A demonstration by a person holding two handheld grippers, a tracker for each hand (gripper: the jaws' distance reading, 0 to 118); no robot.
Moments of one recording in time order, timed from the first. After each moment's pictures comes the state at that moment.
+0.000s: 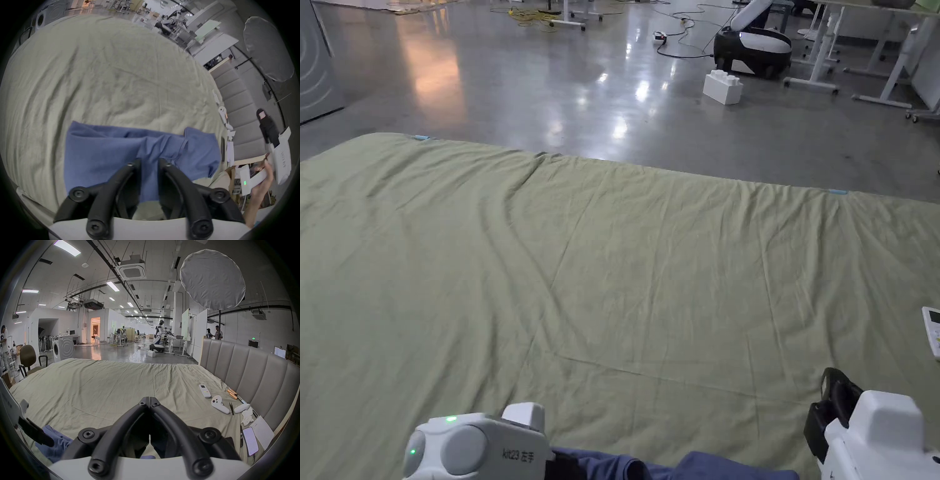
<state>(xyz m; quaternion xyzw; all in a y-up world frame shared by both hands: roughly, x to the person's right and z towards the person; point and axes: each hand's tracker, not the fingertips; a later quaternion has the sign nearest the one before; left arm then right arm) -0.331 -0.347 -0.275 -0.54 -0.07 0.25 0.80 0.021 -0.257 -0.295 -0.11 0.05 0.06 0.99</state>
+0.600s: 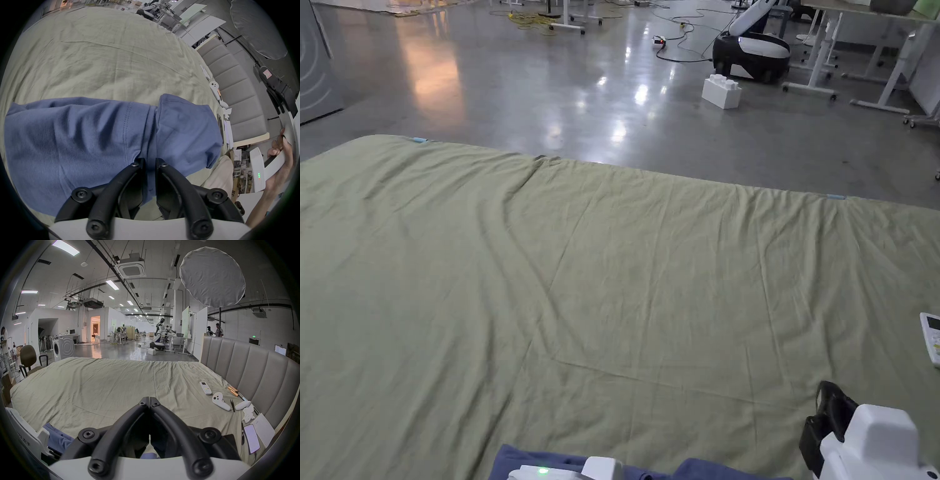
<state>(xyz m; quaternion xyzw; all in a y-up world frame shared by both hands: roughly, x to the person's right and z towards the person) -0.242 -0.385 -0.276 -0.55 -0.15 0.22 0.79 0.021 -0.262 -0.294 -0.13 0.06 0.06 0.99</state>
